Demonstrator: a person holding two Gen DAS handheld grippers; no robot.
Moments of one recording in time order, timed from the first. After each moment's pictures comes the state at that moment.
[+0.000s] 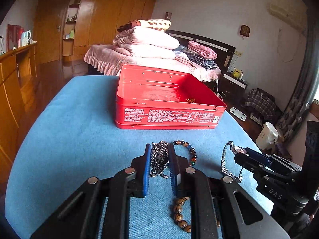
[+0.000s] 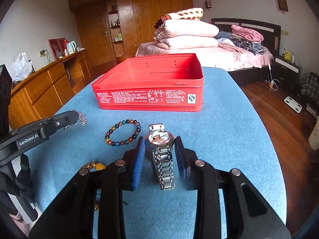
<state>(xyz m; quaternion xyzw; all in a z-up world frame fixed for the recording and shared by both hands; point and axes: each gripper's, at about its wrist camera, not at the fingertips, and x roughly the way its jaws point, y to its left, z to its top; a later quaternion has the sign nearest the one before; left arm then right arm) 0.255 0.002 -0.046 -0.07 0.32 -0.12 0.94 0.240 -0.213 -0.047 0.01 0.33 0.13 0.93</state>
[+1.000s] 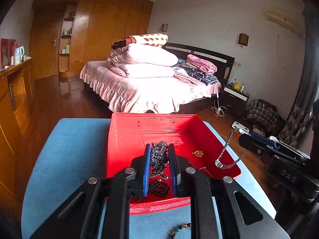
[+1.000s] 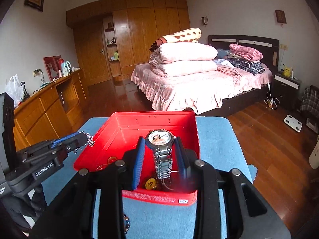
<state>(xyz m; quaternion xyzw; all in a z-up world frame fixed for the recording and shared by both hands) 0.386 -0.006 0.009 -0.06 0.28 -0.12 0.95 0.379 -0.213 0.031 0.02 0.28 0.12 0.95</state>
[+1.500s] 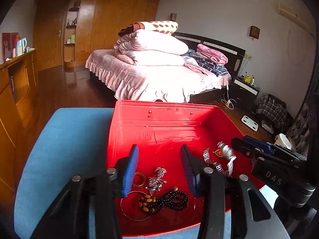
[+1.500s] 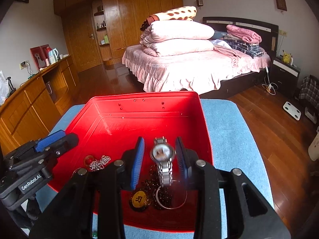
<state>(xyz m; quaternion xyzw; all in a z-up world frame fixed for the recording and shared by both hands) 0.429 -0.007 -0.023 -0.06 0.31 -0.10 0.94 0.441 -0.193 -0.018 0.02 0.34 0.09 0.94</state>
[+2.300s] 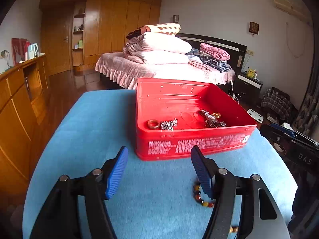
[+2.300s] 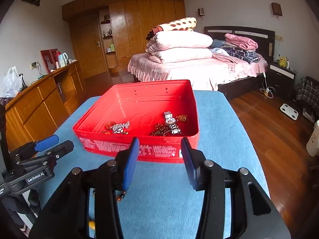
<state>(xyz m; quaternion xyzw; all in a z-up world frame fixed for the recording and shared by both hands) 0.302 0.015 -0.040 -0.03 0.31 -0.07 0.95 0.307 -0.213 -0.017 0.02 0.30 0.11 0.95</state>
